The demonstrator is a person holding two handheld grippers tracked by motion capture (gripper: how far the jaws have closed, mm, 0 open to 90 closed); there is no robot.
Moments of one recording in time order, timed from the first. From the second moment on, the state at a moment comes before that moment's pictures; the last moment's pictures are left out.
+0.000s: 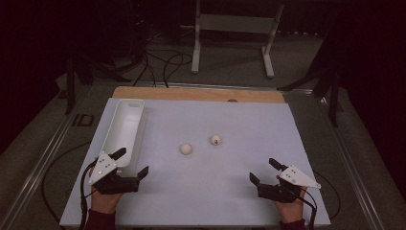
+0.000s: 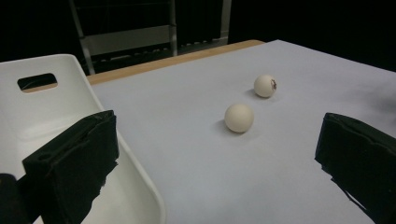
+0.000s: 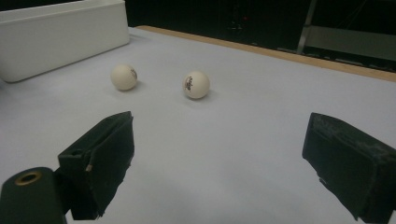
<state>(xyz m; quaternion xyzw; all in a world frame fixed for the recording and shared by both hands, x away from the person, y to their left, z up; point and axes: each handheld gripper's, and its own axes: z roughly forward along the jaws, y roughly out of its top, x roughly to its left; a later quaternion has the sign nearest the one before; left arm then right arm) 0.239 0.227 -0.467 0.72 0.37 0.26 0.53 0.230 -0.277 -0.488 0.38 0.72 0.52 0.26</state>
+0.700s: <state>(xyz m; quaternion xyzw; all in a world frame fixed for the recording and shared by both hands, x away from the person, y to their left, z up) 0.245 0.209 -0.462 0.72 0.36 0.26 0.53 0.231 -0.281 -0.491 0.40 0.71 0.52 0.27</state>
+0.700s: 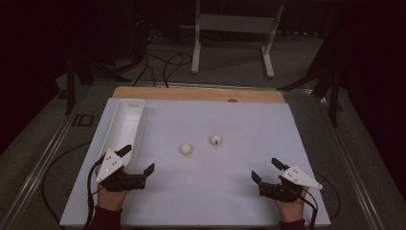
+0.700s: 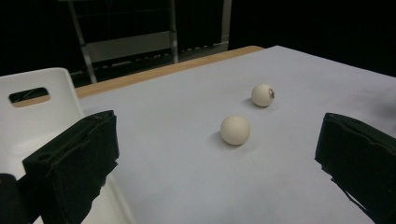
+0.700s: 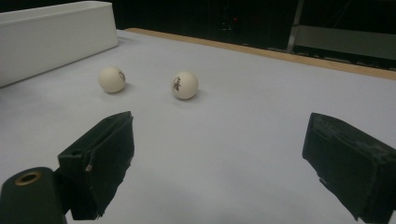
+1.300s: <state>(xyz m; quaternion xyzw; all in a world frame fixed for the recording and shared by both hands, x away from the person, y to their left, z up) 0.248 0.209 -0.453 0.71 0.38 0.27 0.53 0.230 -0.280 -0.491 0.40 0.70 0.52 0.27</state>
